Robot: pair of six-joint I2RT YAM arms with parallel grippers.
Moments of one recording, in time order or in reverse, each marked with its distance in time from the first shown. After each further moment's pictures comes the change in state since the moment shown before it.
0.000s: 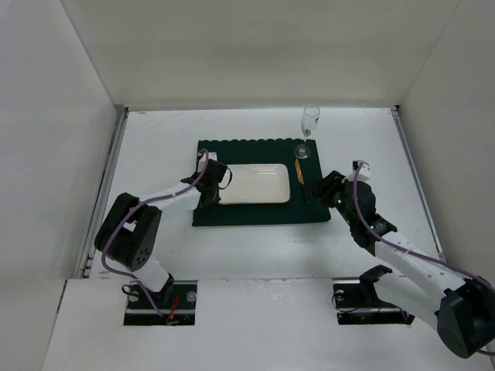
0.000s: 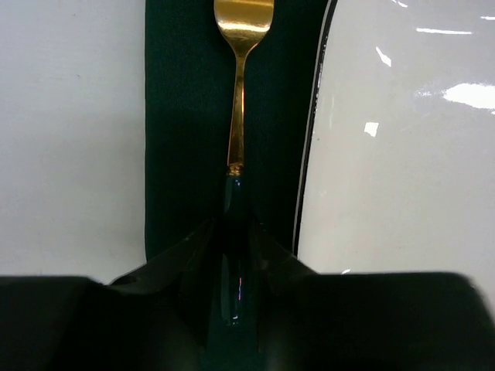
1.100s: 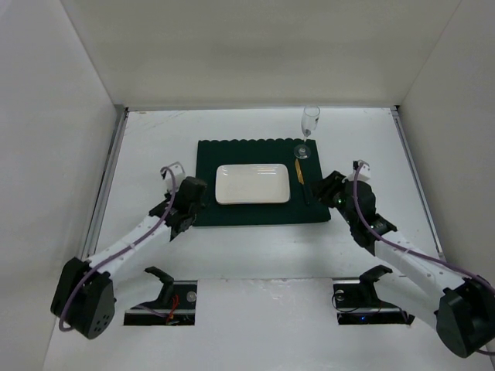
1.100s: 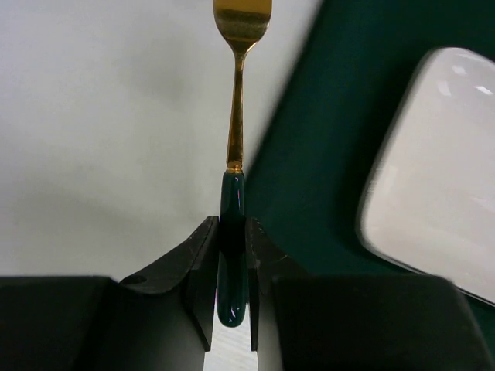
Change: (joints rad) left arm -0.001 -0.539 -0.259 -0.145 -0.164 -0.344; right arm -0.011 0.007 0.000 -0.002 -0.006 0.009
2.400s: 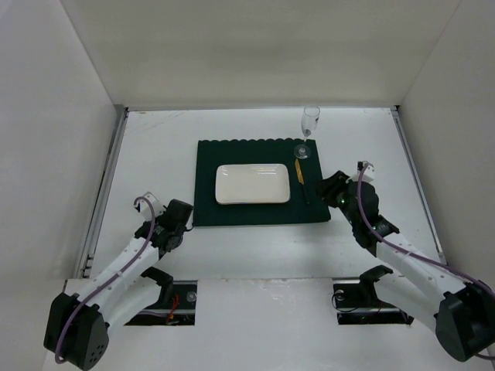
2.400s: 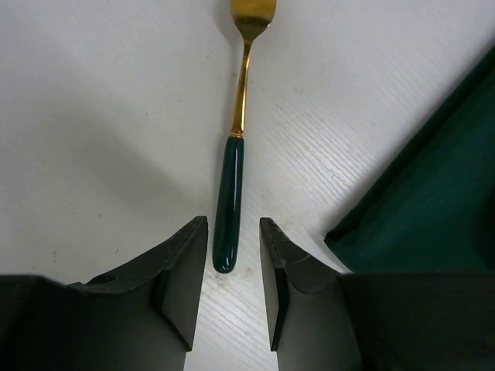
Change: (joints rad) left arm 0.059 -0.216 -0.140 -0.323 -0.043 -0.308; right arm -0.030 -0.028 -0.015 0.000 -0.002 0.016
